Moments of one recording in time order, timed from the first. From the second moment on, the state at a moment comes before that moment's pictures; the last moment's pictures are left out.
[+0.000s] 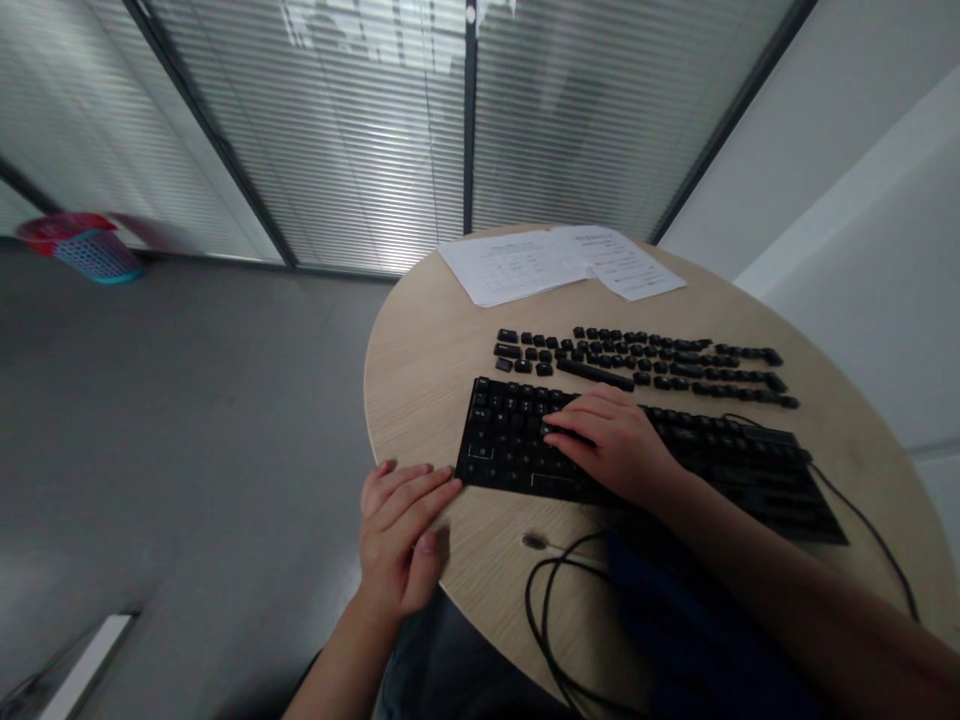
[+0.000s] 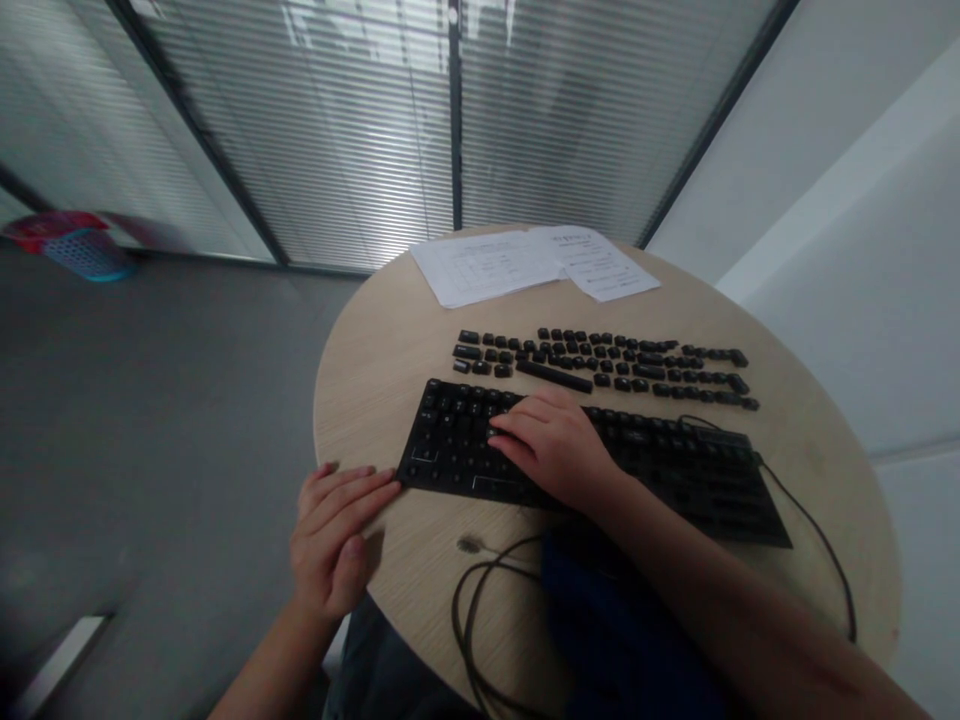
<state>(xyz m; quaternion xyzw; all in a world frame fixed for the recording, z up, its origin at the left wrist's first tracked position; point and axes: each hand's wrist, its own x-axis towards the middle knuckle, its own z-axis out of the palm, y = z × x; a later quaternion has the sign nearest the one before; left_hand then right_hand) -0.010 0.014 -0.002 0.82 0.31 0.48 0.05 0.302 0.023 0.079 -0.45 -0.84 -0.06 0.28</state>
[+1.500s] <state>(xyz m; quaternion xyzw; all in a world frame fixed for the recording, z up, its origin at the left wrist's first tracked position) -0.014 0.016 -0.005 0.82 0.31 0.48 0.05 0.309 0.014 0.100 -0.46 -0.41 0.68 0.40</state>
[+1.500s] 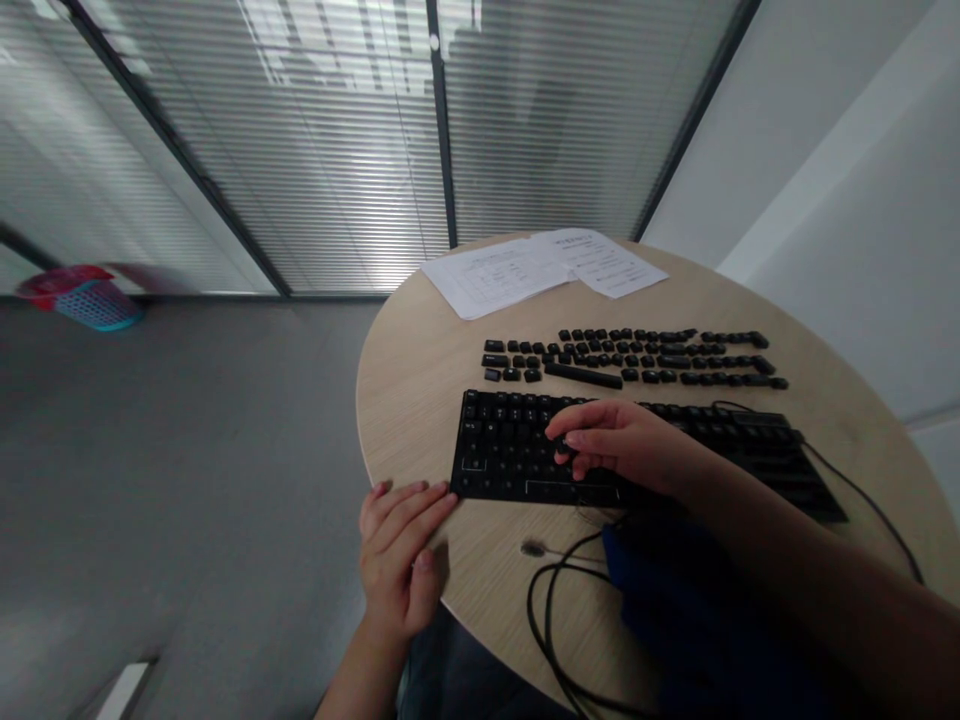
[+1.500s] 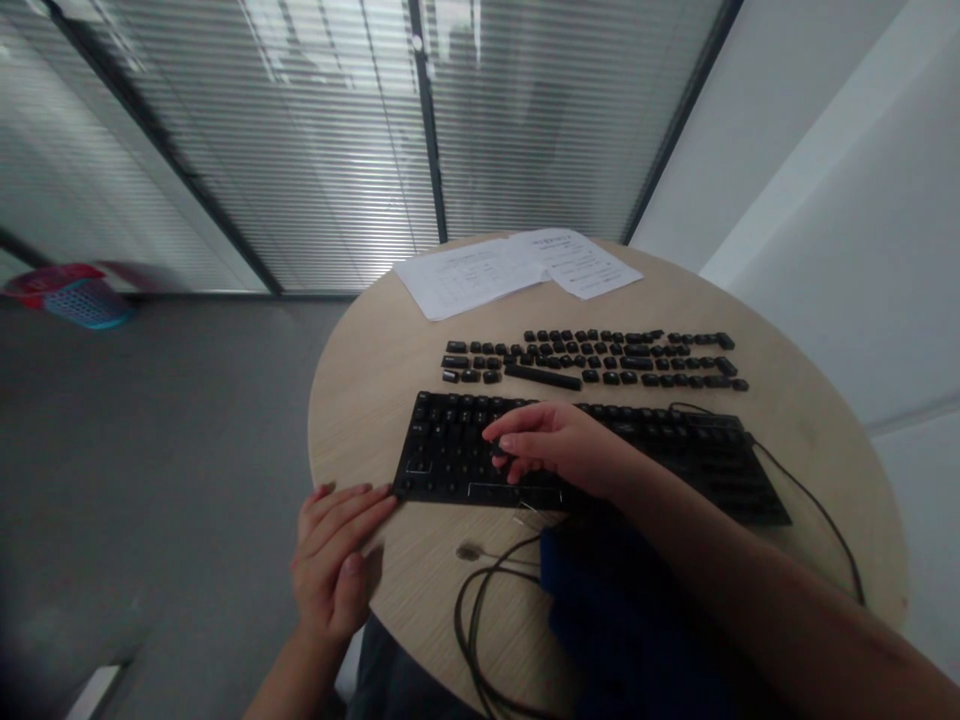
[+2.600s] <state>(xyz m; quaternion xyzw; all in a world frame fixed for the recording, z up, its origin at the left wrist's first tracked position) -0.007 0.013 0.000 0.81 0.31 0.49 0.06 0.292 0.020 0.091 -0.56 -0.71 0.22 0.36</state>
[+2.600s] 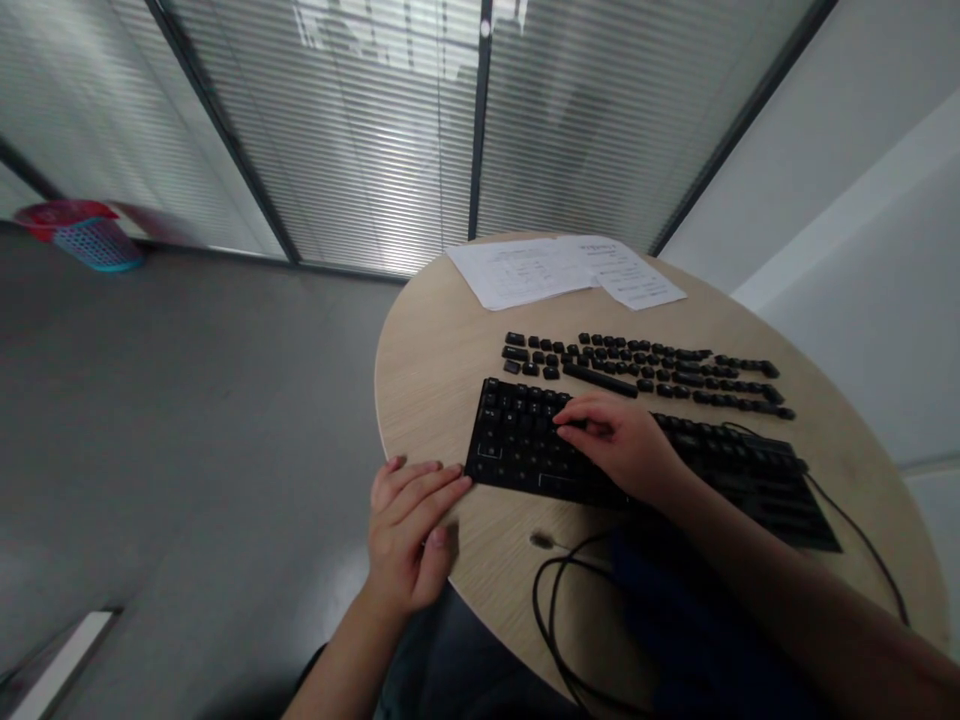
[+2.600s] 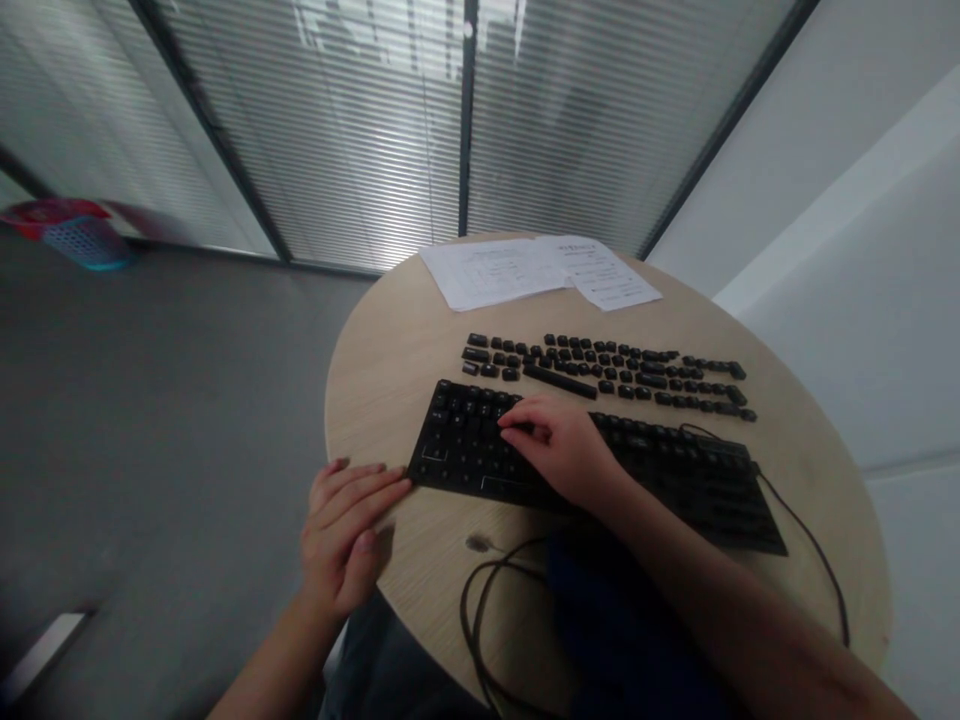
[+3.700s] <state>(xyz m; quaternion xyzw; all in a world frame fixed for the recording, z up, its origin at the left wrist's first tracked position) -0.007 0.012 -0.002 0.82 0.30 0.49 0.06 0.295 0.008 0.082 -0.52 -0.82 -0.07 0.25</state>
